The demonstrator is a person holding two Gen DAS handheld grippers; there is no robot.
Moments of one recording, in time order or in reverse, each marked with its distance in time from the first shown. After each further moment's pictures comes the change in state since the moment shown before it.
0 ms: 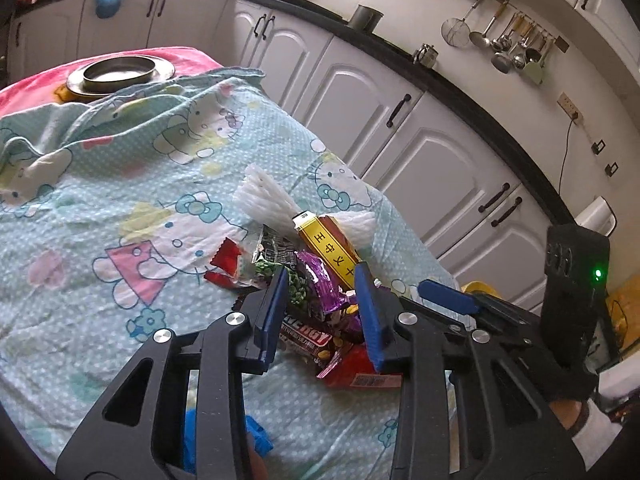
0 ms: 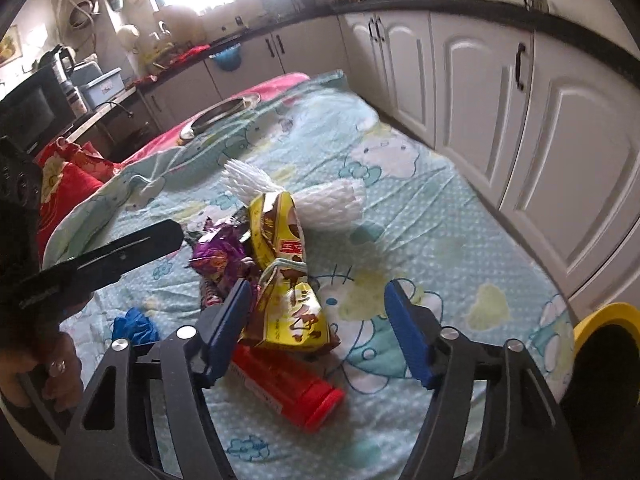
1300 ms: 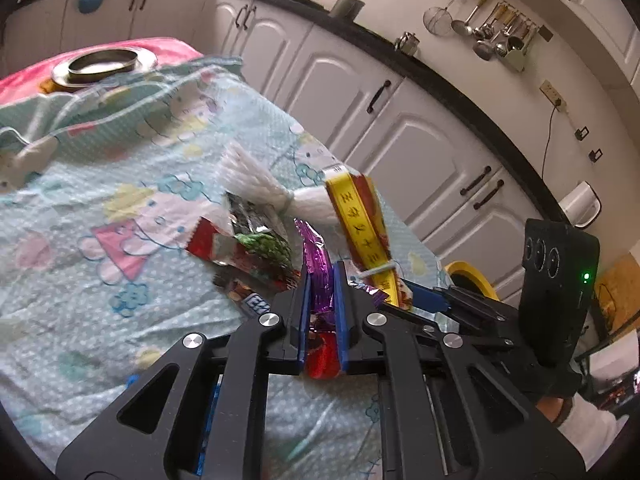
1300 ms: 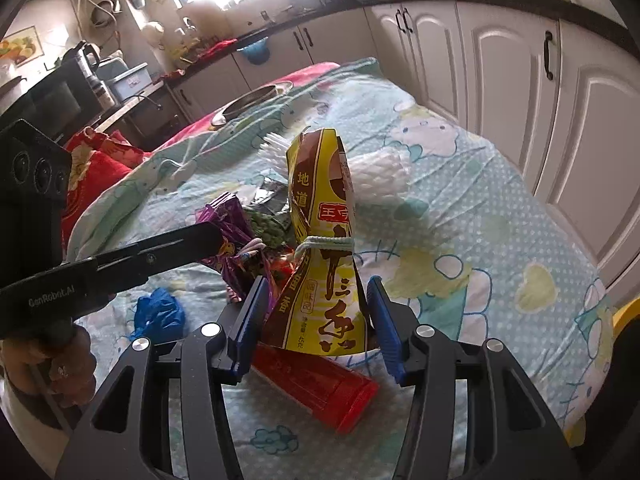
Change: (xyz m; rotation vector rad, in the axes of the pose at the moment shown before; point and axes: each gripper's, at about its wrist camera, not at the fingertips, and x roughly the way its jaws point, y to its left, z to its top) left arm -0.009 -0.005 -0.012 0.028 0.023 -0.061; right arm -0.004 0.013 -0.018 -0.040 -0.008 0.094
